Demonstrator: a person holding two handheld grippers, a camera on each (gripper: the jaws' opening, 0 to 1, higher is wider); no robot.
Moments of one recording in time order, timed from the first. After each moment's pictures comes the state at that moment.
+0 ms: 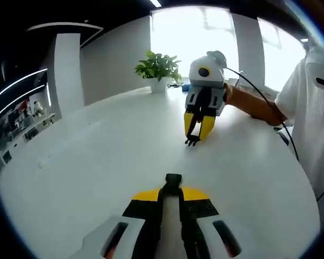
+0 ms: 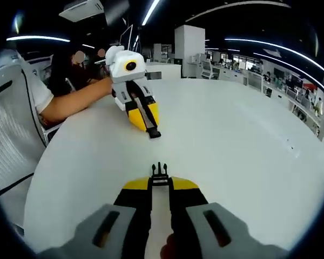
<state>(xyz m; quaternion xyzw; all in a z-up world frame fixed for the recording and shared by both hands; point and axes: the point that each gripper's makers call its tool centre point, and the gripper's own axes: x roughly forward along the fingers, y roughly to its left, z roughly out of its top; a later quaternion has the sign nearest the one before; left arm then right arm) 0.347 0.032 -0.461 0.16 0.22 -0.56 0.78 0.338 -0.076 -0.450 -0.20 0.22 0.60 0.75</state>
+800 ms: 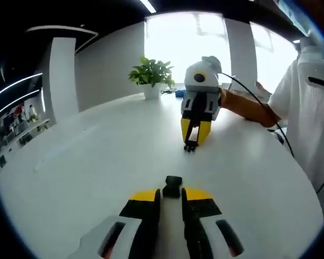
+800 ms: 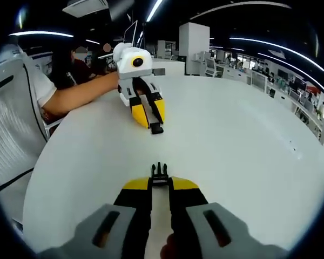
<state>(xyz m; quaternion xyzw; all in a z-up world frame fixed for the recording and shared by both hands) 0.347 0.029 -0.459 0.14 0.20 -0.59 0.77 0.336 -0.077 -0.455 -0.21 0.23 0.60 0.74</state>
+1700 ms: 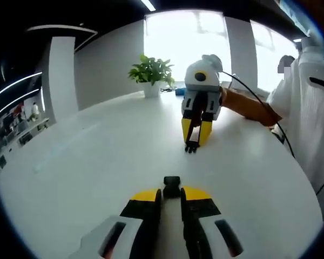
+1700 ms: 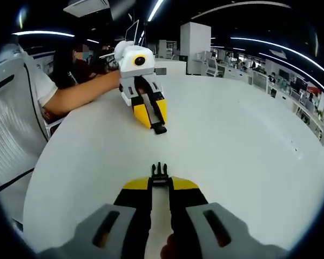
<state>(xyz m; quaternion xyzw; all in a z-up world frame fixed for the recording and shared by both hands) 0.347 0.025 -0.461 0.15 0.21 -0.58 0.77 0.334 -0.076 -0.457 -0.21 0.23 0.61 0.73</state>
